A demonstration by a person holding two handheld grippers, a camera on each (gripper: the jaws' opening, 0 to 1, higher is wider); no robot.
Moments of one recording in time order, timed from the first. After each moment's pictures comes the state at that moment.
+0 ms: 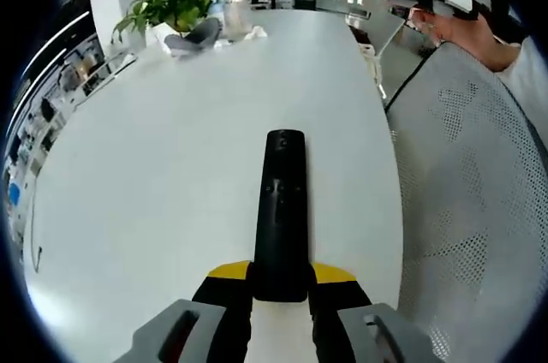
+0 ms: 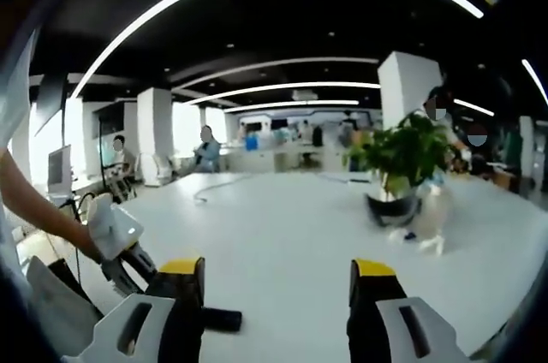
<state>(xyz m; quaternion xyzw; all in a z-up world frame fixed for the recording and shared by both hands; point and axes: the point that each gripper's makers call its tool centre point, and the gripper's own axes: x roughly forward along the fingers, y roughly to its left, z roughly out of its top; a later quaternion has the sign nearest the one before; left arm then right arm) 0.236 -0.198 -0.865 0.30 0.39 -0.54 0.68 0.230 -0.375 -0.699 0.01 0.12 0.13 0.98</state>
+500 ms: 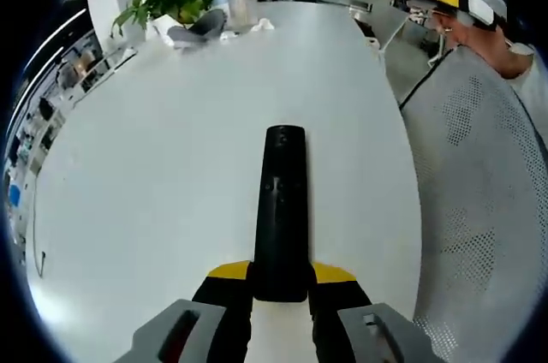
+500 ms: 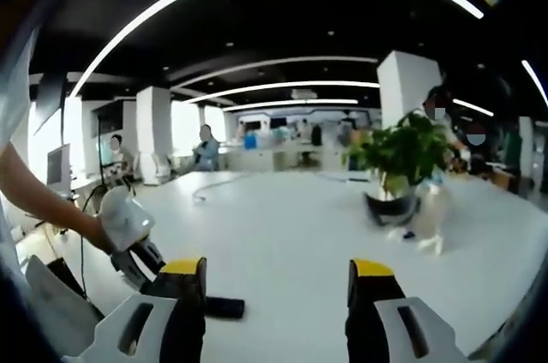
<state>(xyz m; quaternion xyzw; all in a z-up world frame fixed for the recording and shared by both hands) 0.259 -0.197 -0.867 0.32 0.41 -0.53 0.67 0.229 -0.377 -0.700 0.01 0.12 0.13 0.98</state>
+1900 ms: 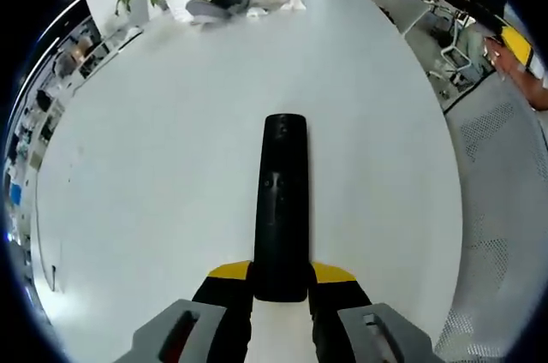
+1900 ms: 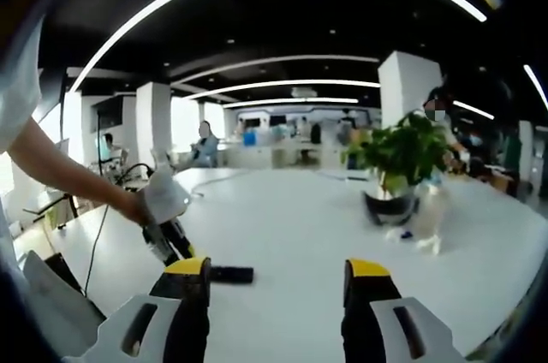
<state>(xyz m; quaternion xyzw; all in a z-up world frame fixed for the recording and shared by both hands) 0.331 -0.191 -0.868 0.34 0.45 -0.50 0.65 0.229 -0.378 -0.703 0.00 0.13 0.12 0.98</state>
